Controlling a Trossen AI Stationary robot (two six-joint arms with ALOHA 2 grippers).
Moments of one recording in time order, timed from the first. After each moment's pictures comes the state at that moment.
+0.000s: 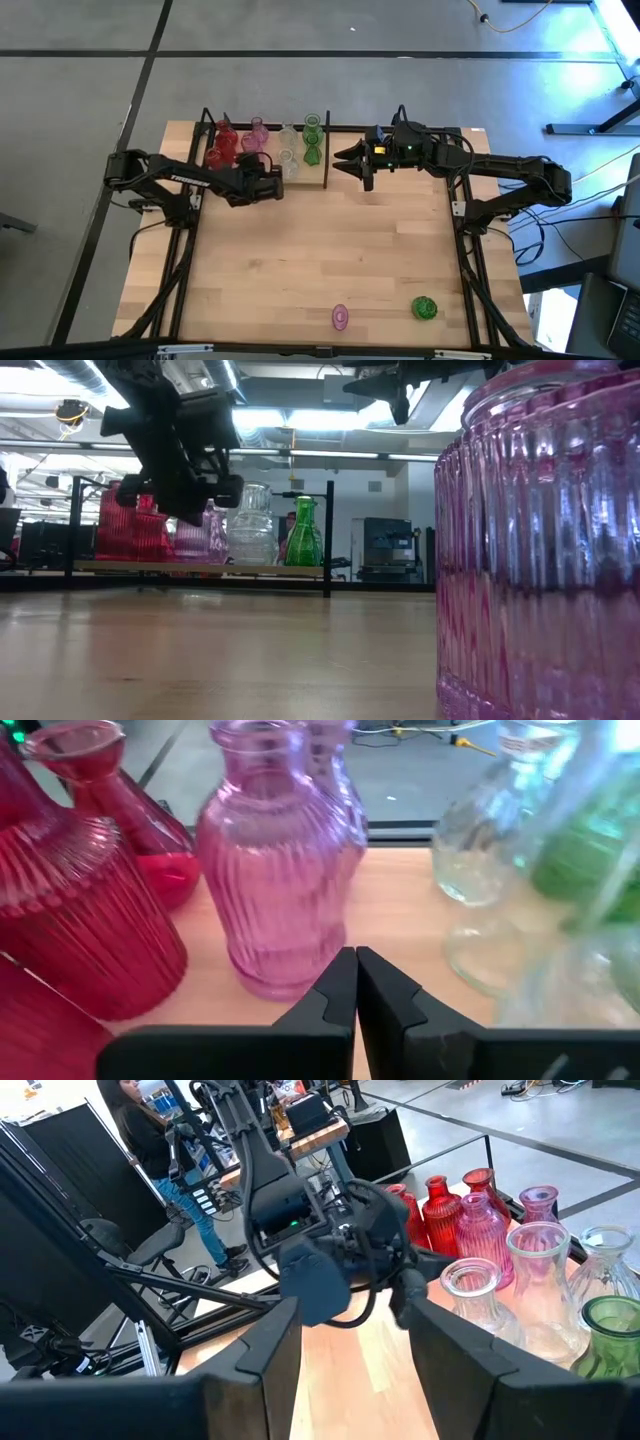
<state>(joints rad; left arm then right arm) 0.13 1.45 0.73 -0.54 -1.07 -1.27 -0.24 1.31 1.06 0.08 -0.25 0.36</state>
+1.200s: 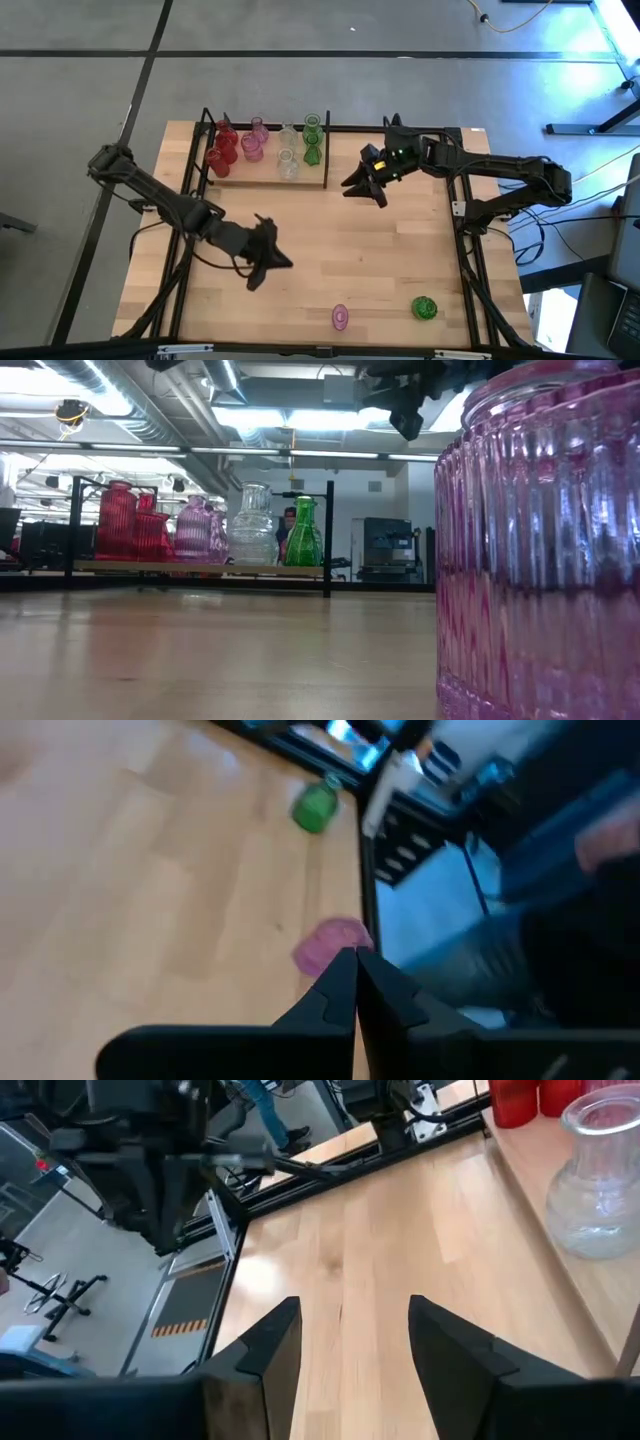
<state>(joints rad) -0.48 1.27 0.98 -0.19 -0.19 -0.71 -0.24 1.31 1.06 -0.18 -0.53 0.29</state>
